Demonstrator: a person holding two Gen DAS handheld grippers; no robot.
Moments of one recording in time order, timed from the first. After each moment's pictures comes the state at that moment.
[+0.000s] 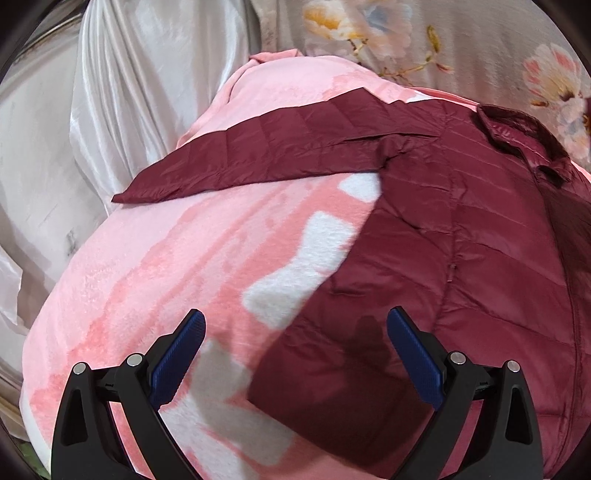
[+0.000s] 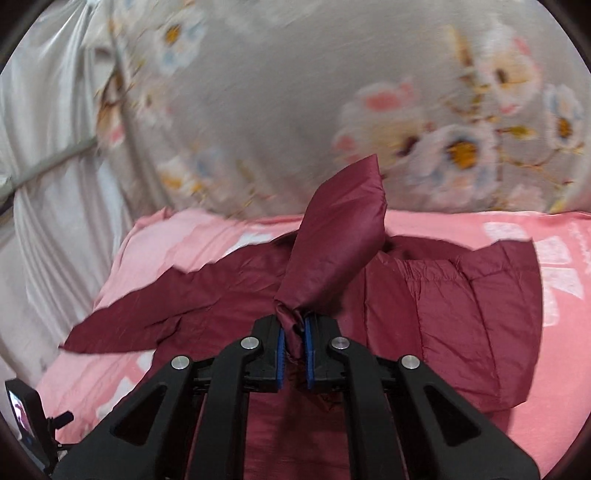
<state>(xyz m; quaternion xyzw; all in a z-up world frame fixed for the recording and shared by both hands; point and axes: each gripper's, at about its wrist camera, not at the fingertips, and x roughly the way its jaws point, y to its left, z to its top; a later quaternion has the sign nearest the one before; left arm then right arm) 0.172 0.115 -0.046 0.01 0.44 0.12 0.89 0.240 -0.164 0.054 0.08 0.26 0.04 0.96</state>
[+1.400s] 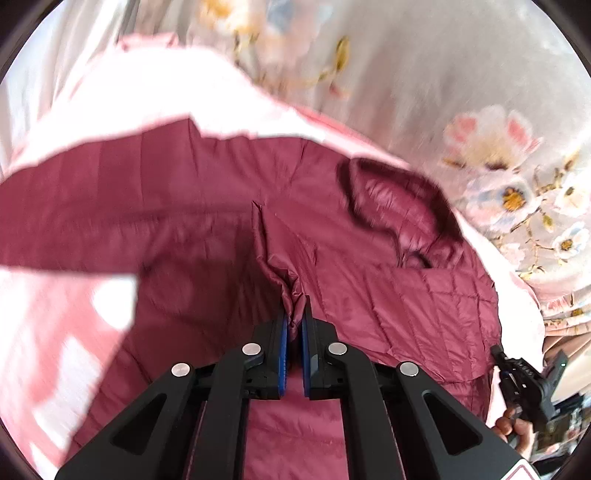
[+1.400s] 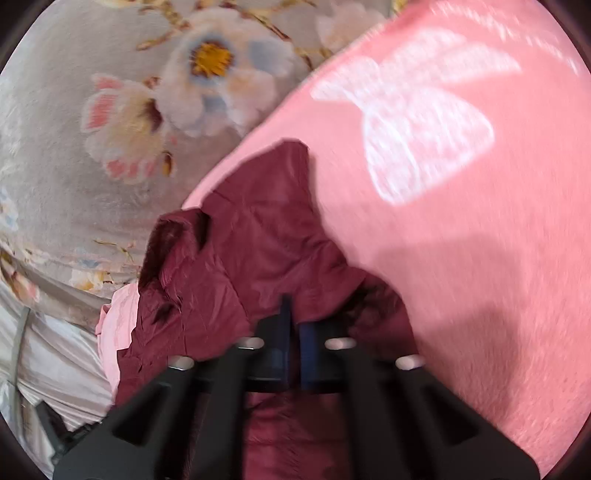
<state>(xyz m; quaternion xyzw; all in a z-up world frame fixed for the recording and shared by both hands) 0.319 0.029 0.002 -0.15 0.44 -0.11 0.88 0.227 -0.409 -0.052 0.39 0.27 -0.09 0.87</state>
